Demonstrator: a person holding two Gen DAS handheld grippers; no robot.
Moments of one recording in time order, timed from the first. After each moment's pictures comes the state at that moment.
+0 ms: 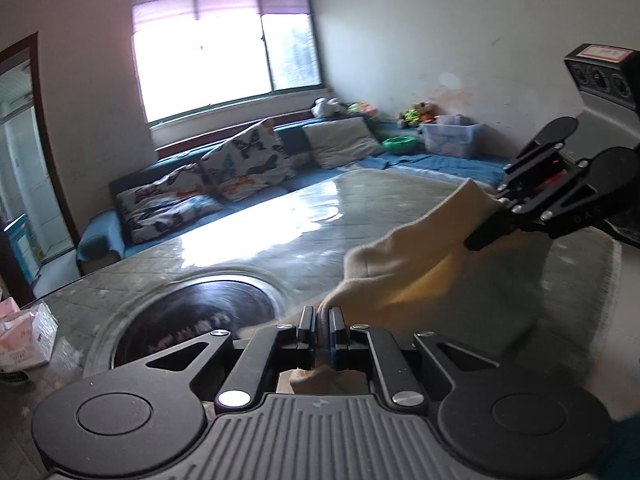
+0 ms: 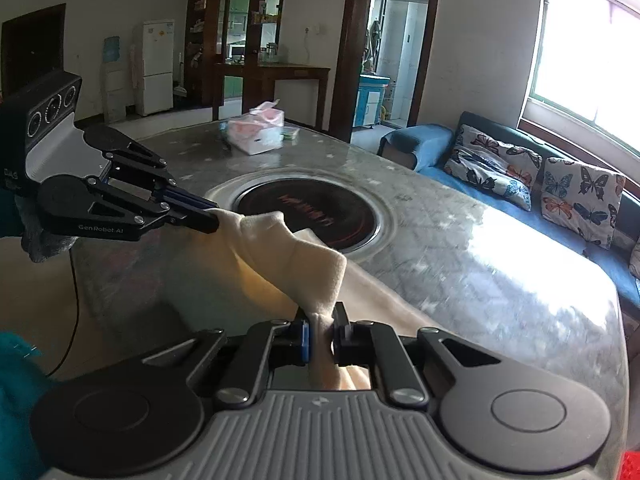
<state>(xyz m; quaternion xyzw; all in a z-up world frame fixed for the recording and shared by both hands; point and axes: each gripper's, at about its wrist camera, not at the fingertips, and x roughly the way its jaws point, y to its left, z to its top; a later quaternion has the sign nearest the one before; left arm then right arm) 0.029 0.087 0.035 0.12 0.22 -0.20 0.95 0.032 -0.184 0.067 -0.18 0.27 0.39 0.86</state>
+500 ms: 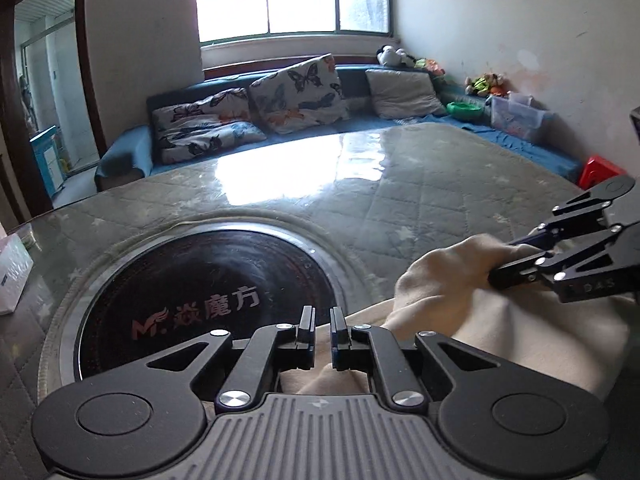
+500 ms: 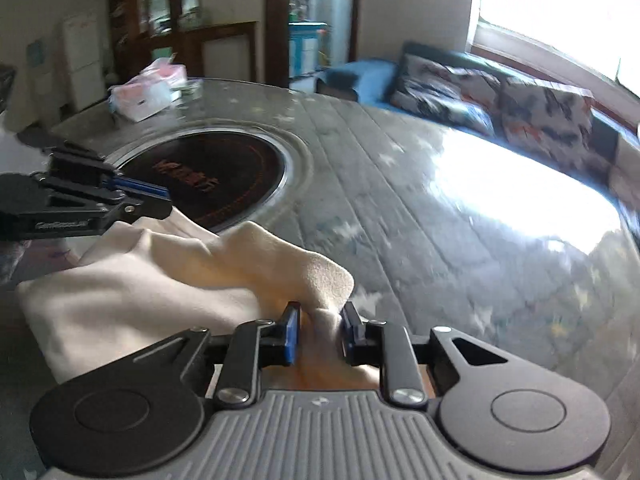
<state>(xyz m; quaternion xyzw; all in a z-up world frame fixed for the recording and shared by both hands) 0.136 0.098 -0.010 0.06 0.31 -0.13 0.94 0.153 -0.168 -0.015 -0.12 0.36 0.30 0.88</state>
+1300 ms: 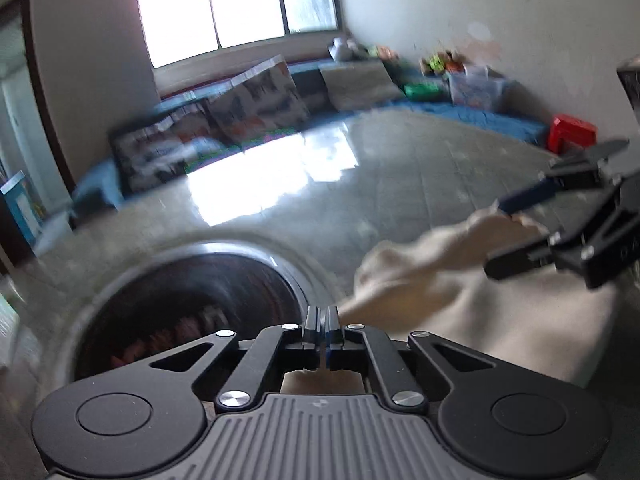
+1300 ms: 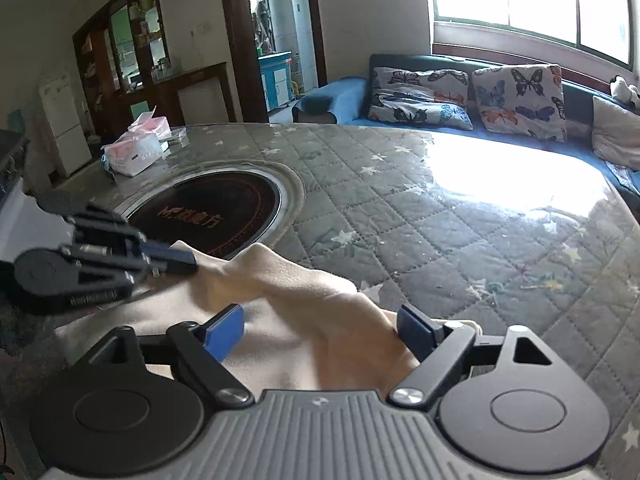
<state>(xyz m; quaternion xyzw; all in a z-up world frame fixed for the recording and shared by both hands) 0.134 0.071 -0.010 0.14 0.29 -0.17 0.93 0.134 -0.191 -0.006 -0.04 0.34 0.28 0.90</state>
